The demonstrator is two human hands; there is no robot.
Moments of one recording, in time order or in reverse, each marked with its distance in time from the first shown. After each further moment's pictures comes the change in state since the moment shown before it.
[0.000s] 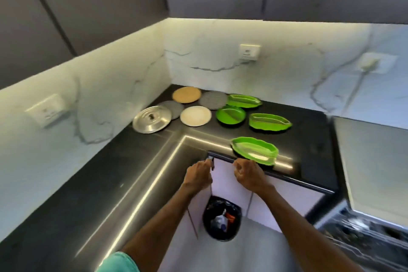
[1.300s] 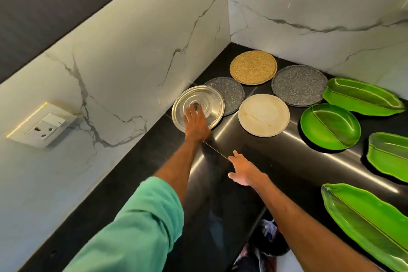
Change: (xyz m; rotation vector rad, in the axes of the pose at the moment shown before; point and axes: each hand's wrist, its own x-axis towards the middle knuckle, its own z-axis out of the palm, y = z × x) left_hand 0.356 -0.314 -0.036 0.078 0.013 -0.522; right_hand 0.353 -0.115 0.227 -0.117 -0.850 -0.155
